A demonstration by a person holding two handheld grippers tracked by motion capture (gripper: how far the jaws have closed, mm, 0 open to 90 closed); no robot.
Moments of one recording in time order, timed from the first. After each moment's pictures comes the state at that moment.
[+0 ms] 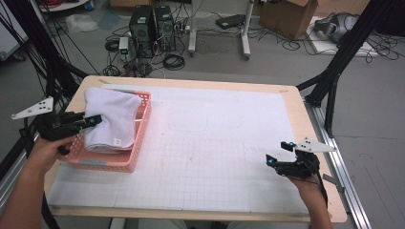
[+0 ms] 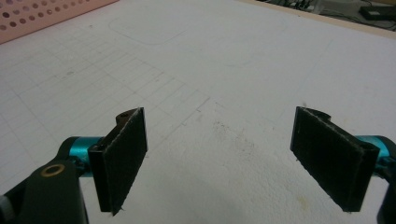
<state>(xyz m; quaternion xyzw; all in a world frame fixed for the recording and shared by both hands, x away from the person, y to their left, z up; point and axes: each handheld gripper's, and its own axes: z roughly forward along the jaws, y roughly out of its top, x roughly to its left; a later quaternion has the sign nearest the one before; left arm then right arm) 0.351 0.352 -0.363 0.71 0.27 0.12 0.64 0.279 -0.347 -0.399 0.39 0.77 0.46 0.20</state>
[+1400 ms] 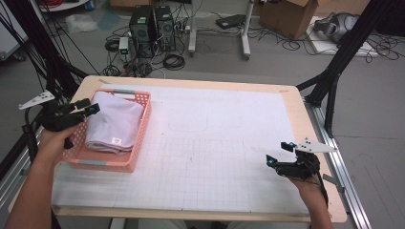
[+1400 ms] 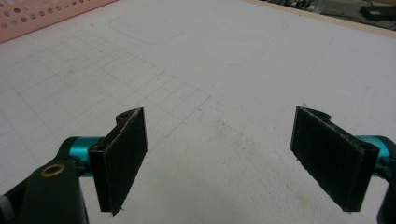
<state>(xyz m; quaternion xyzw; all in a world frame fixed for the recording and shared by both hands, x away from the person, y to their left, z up) 0.365 0.362 -0.356 0.63 0.42 0.20 0.62 0.278 -0.347 -0.400 0.39 0.77 0.46 0.20</state>
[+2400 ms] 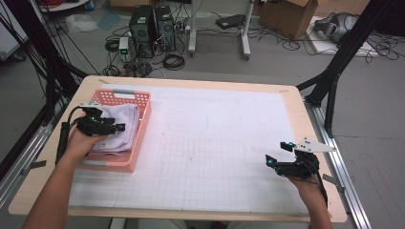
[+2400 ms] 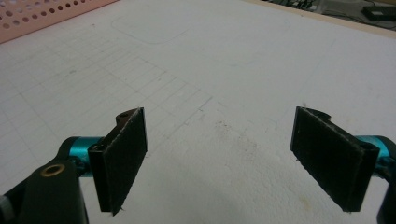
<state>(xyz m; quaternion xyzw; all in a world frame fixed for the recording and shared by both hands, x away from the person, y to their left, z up) 0.400 0.294 -0.407 0.77 0.47 0.12 0.41 0.279 -0.345 -0.400 0.39 0.77 0.46 0.20</state>
